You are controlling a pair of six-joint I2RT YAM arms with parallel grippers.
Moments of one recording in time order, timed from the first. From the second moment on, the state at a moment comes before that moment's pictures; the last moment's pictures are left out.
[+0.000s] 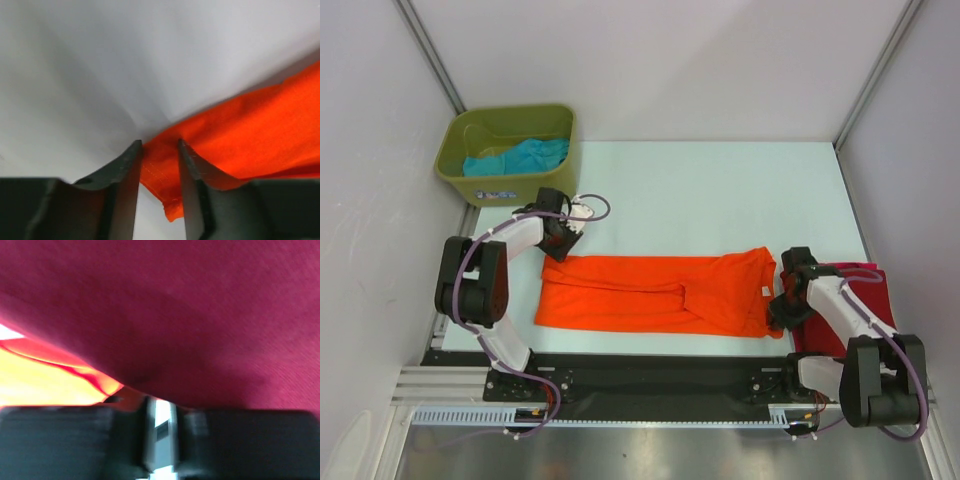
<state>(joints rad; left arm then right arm) -0.15 1.73 1.04 -0.49 0.02 0.51 0.05 1.14 0.55 -0.87 0.09 1.11</state>
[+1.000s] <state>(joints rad) -0.16 1.70 1.02 -0.71 0.24 0.53 0.08 2.20 1.69 -0.55 0.11 0.79</state>
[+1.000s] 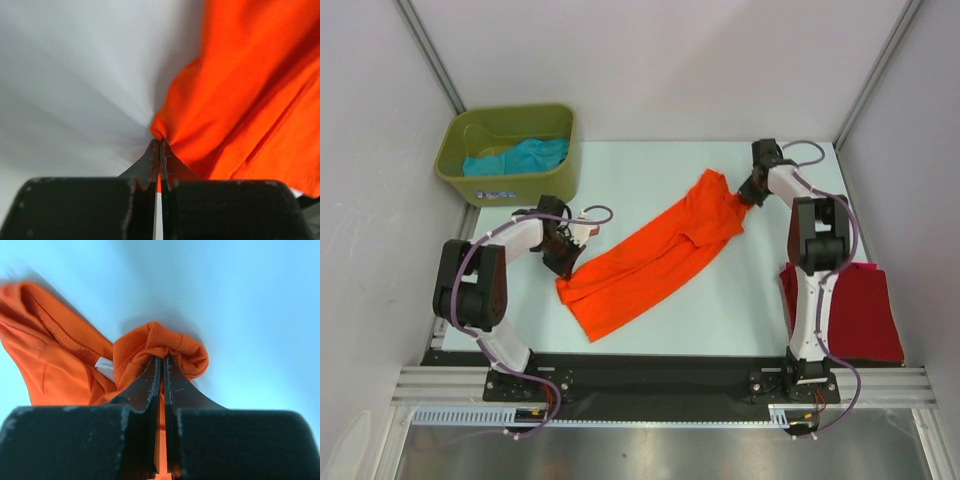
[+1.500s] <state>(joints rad) -0.50 1.75 1.01 -0.75 0.50 0.38 0.17 2.68 2.43 -0.51 0.08 0.57</state>
